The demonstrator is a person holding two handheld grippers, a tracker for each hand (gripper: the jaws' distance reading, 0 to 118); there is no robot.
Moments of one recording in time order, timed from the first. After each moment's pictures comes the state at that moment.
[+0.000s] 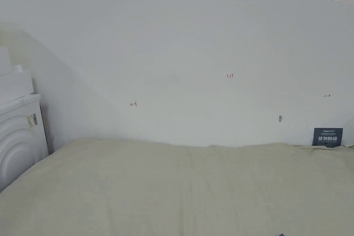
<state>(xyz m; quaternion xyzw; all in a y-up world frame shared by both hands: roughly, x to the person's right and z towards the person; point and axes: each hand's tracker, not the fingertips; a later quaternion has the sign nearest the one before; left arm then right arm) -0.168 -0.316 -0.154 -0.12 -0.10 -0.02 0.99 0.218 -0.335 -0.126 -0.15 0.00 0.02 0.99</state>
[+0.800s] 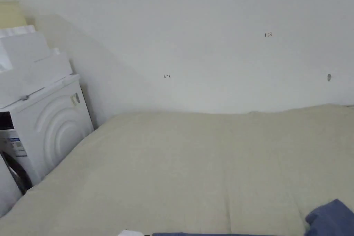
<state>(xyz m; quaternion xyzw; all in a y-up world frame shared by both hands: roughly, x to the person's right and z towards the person) -0.184 -0.362 -0.228 -0.25 -0.09 -0.03 0.96 0.218 -0.356 -0.128 -0.19 0.02 -0.02 0.98</state>
